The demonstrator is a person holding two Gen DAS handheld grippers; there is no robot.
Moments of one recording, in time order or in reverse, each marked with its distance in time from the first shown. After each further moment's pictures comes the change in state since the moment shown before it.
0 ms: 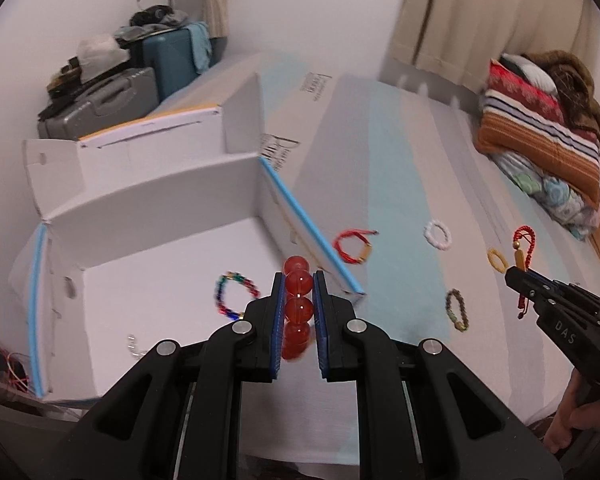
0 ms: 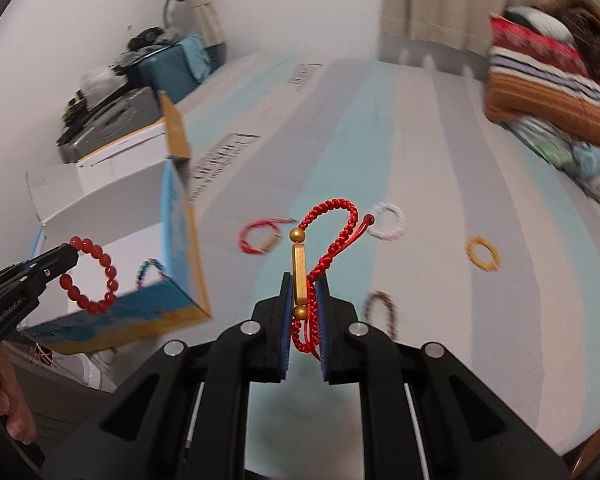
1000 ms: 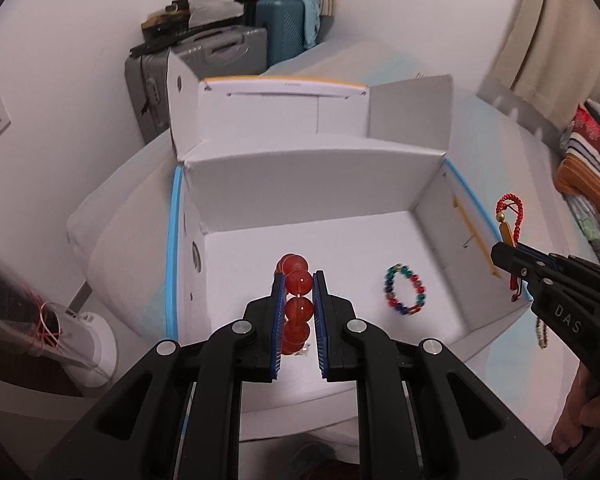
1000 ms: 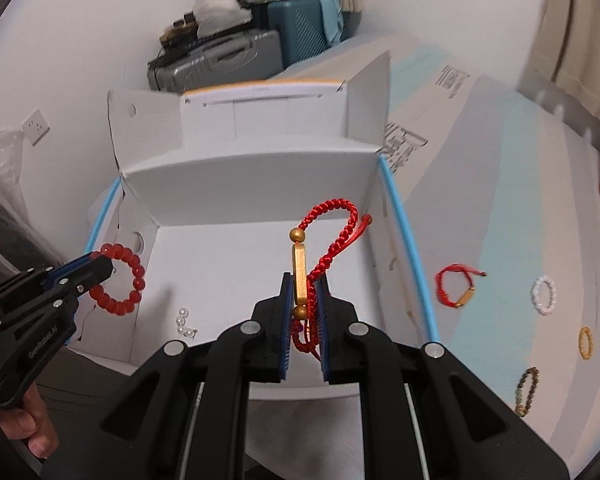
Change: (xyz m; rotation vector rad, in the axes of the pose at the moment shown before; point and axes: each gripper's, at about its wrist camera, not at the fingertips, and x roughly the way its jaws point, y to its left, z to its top) left arm 0.004 0.176 -0.018 -0.197 0.075 0.174; right arm 0.083 0.219 0.037 -0.282 0.127 0.179
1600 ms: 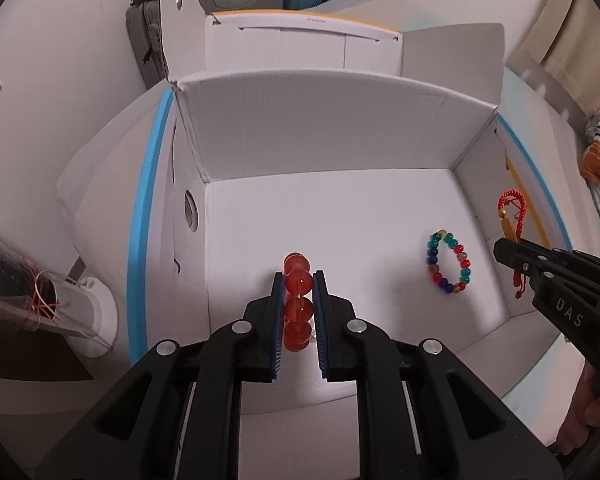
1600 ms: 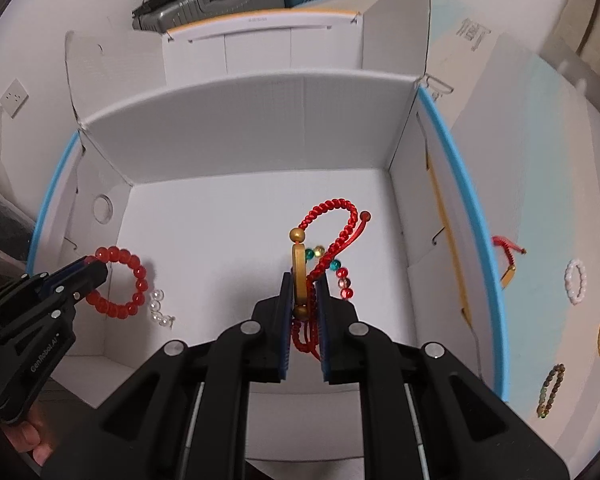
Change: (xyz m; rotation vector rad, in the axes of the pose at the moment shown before) left arm 0.065 0.017 -0.012 -0.034 0.159 0.039; right arm 0.074 0.006 -0.008 -0.001 0.176 0.004
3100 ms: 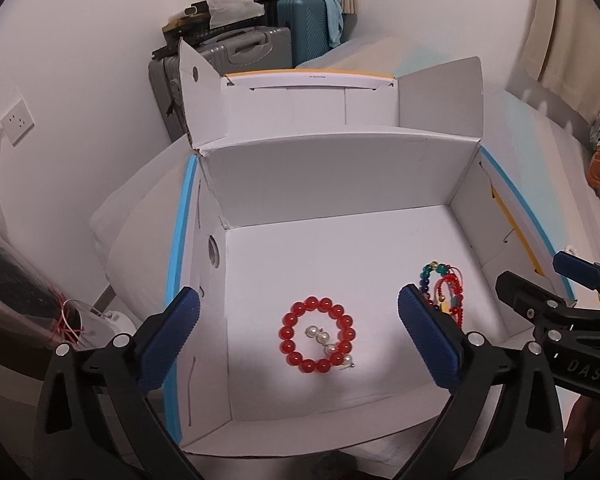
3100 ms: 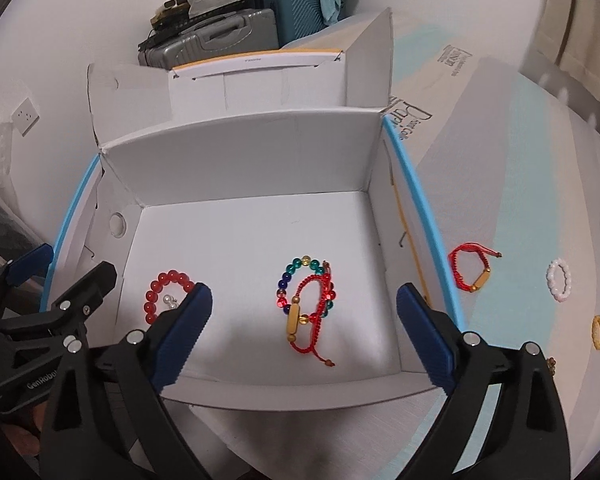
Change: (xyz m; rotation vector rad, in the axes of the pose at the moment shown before) left arm -0.045 -0.026 -0.007 0.026 -0.188 0.090; right arm -0.051 -0.018 -0.021 0.029 -0.153 -0.003
